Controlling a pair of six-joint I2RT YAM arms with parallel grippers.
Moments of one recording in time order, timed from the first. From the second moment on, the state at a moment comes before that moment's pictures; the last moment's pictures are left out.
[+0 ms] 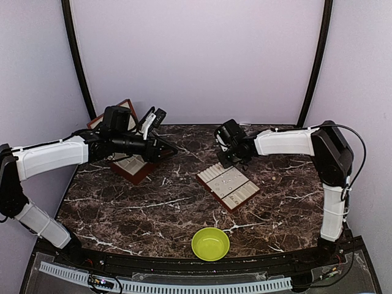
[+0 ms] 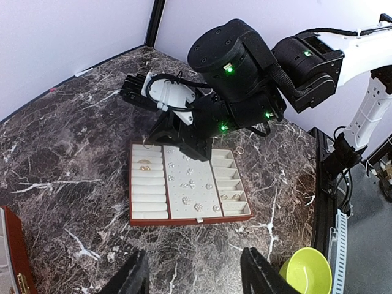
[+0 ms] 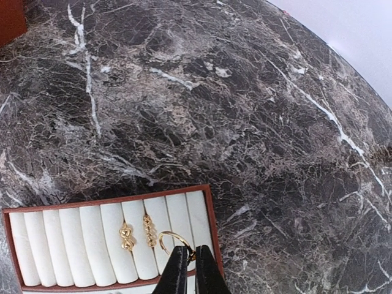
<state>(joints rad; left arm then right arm) -0.57 1.44 1.05 -0.09 0.59 -0.04 0.73 2.00 1.43 -0.36 0.33 0.07</state>
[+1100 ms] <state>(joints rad) -0.57 1.40 1.05 -0.12 0.56 -0.07 0.77 2.17 1.61 -0.56 0.52 0.11</state>
